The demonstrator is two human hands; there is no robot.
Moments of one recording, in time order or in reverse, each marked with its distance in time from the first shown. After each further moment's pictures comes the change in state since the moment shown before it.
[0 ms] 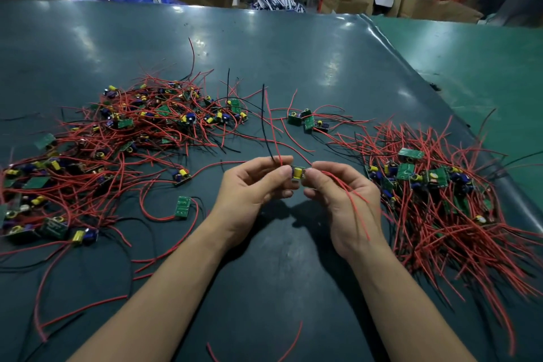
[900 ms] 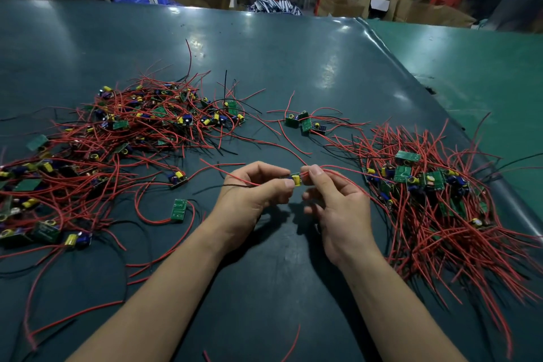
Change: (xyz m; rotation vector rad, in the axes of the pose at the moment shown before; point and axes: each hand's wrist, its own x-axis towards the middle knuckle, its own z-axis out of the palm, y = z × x) left_hand 0.002 -0.001 0.002 0.017 -0.010 -0.047; right_hand -0.003 0.002 0.010 -0.052 0.105 0.111
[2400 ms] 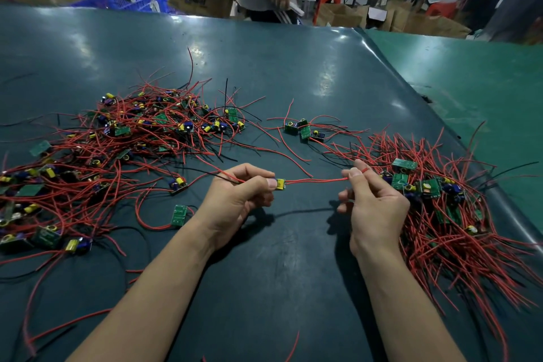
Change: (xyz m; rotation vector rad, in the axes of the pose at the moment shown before) left_hand 0.006 0.014 -0.011 -0.005 0.053 -0.033; right_hand 0.026 -0.010 -0.031 -0.074 0.310 -0.208
